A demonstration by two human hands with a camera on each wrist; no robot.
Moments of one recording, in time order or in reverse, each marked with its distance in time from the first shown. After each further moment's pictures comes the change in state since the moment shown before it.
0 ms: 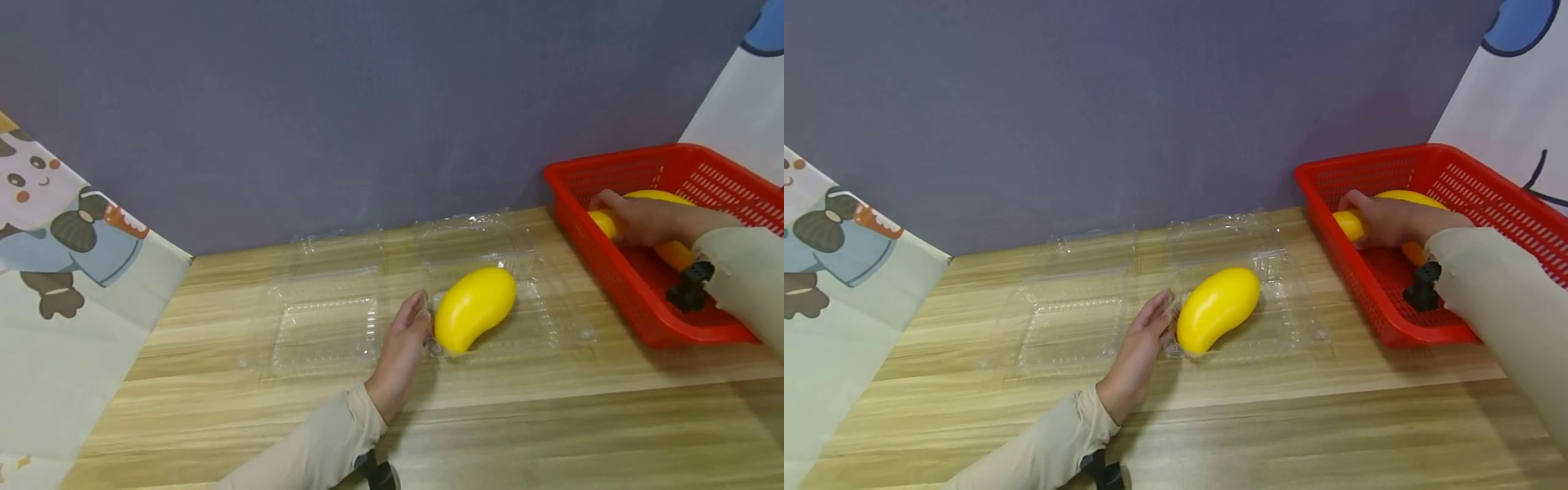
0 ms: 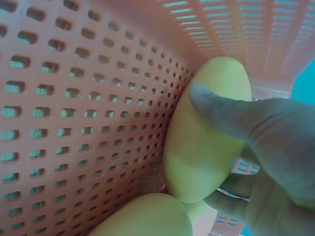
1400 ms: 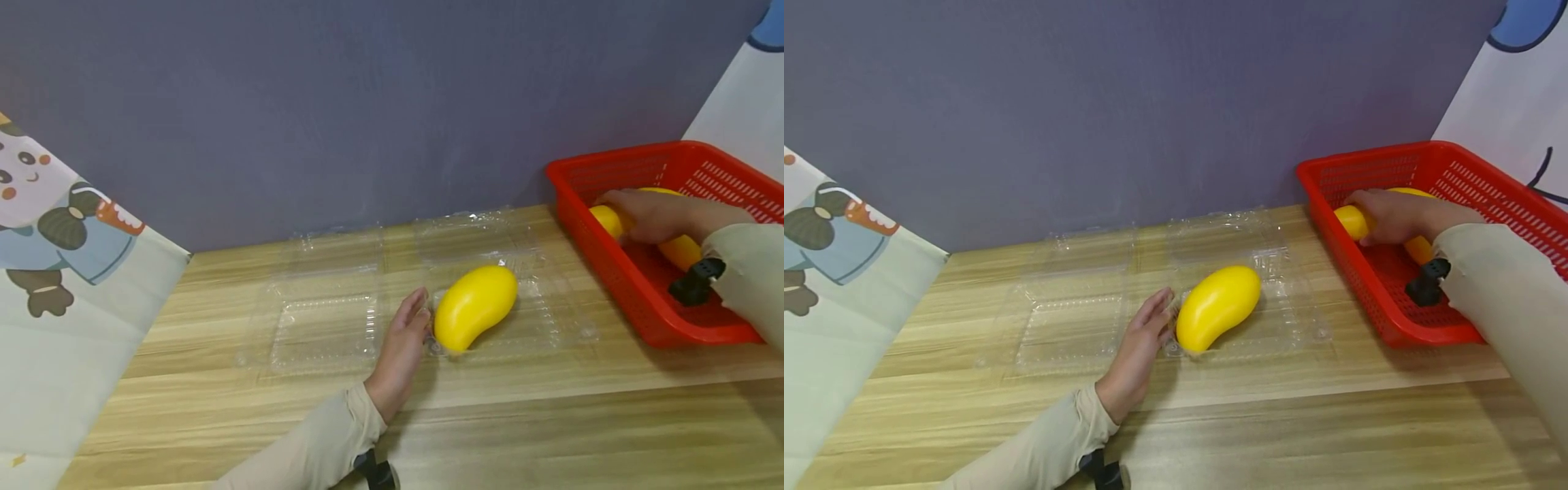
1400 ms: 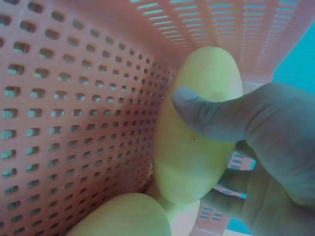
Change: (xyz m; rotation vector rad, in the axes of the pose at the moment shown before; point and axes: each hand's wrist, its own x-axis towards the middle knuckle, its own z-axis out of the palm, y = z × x) left_hand -0.004 0.003 0.002 -0.003 0.012 -0.004; right_hand -0.007 -0.003 -0.009 -0.013 0.010 -0.022
